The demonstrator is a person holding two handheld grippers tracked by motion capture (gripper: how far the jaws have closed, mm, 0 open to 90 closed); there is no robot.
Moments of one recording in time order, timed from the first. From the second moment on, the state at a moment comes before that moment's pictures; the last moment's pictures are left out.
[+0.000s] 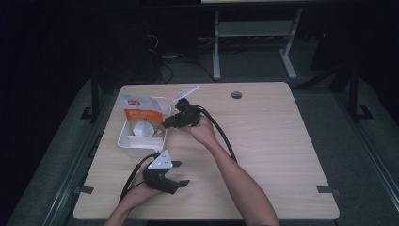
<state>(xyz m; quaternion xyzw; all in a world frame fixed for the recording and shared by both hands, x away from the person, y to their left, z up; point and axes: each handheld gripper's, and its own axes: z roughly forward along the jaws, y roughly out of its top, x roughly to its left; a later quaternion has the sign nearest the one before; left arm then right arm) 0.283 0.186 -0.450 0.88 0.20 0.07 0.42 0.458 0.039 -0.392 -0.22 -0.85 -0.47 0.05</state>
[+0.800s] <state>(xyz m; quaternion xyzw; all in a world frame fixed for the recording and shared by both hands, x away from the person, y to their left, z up) 0.283 0.186 -0.450 0.88 0.21 0.07 0.42 0.450 -0.009 -0.376 -0.24 -0.84 -0.49 0.05</state>
